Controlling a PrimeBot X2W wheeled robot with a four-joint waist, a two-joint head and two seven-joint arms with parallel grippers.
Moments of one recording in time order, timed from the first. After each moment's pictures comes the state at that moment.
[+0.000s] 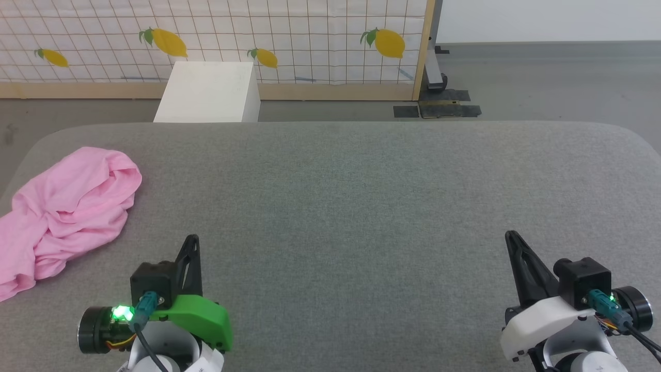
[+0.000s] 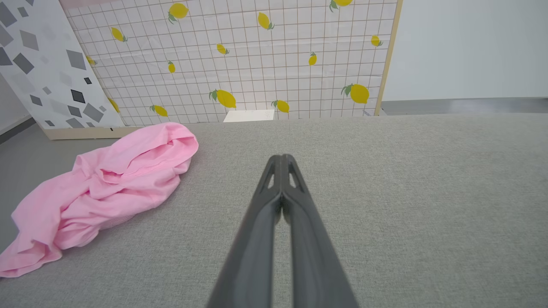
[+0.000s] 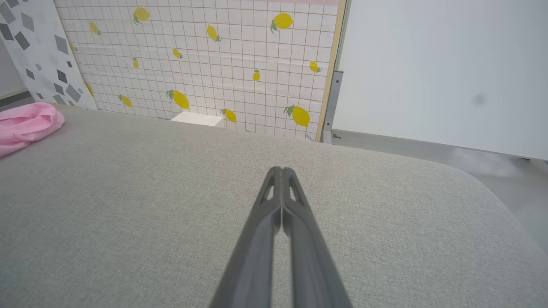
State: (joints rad) left arm -0.01 0.06 0.00 0.00 -0.01 -0.01 0.00; right arm 0.02 -0.05 0.00 0.01 0.01 0.13 0.00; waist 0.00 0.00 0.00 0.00
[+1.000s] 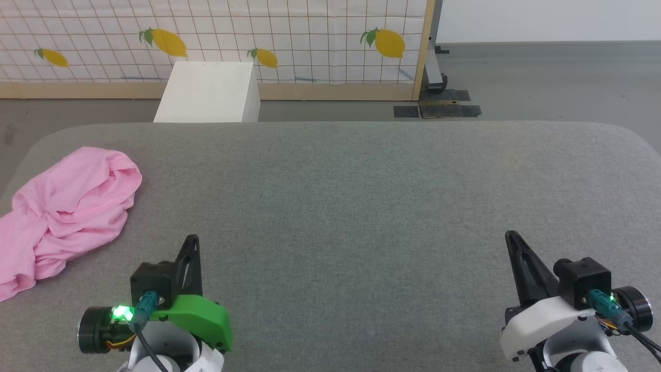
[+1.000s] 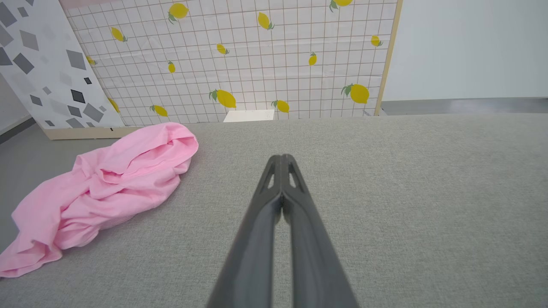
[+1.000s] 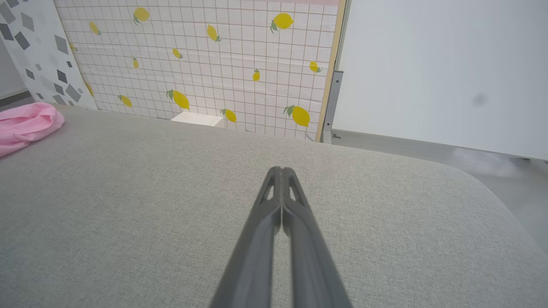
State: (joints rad) left arm -0.01 0.06 0.00 0.00 -0.01 -0.01 0.00; right arm 0.02 -0.05 0.00 0.01 0.01 0.13 0.00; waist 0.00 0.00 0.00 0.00
